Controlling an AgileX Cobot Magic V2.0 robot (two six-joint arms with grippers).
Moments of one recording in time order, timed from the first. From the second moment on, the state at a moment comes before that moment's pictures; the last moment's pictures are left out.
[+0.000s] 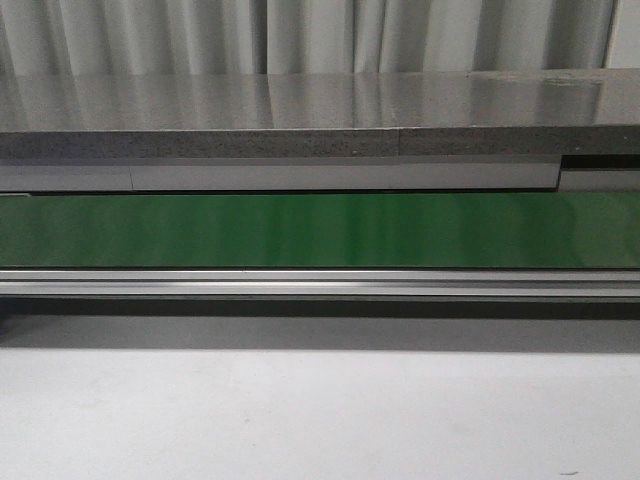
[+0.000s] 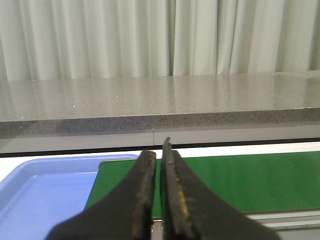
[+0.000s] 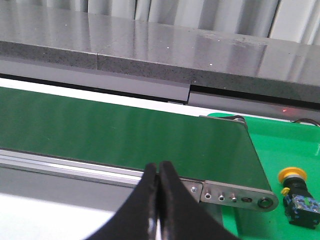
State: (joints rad) left arm -0.12 -0.01 0.00 0.12 -0.01 -0.04; right arm 0.06 -0.01 0.03 -0.03 0.12 -0.01
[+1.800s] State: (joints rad) left arm -0.12 -0.01 0.00 0.12 -0.01 -0.04; right arm 0.06 0.91 -0.81 0.12 0.84 -0.01
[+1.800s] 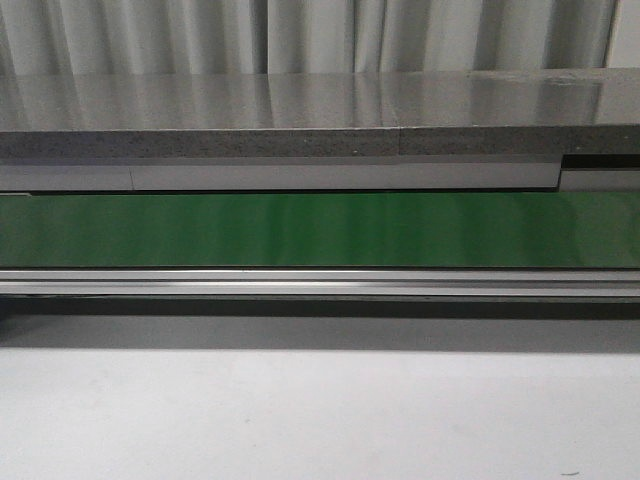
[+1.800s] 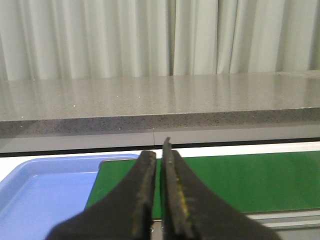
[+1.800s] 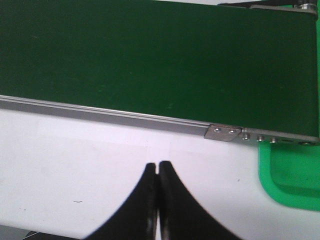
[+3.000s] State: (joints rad) left arm -0.12 -0.01 0.00 0.12 -0.01 -0.04; right arm -0.35 1.33 -1.19 0.14 0.79 -0.12
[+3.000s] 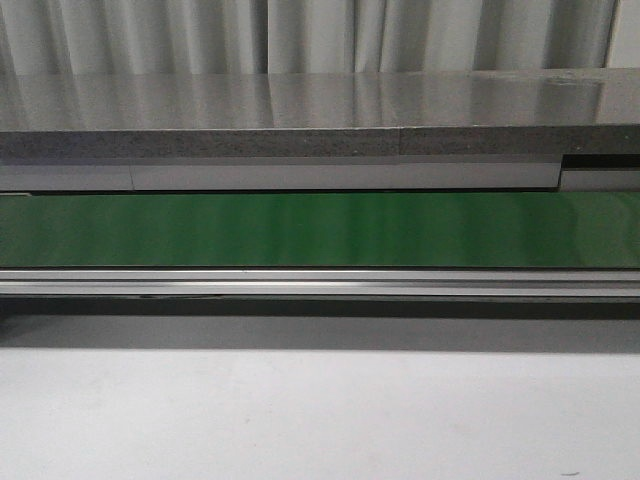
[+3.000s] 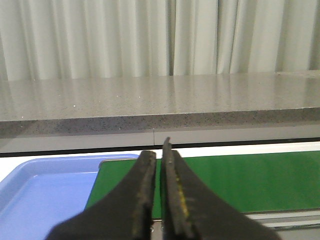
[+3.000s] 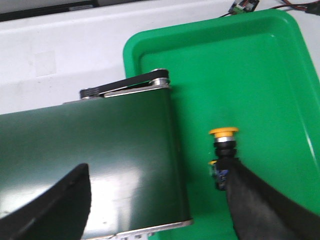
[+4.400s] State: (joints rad) left arm -0.12 -0.01 0.00 0.12 -0.01 -0.04; right arm -0.53 1.89 -1.35 0.09 0.83 -0.48
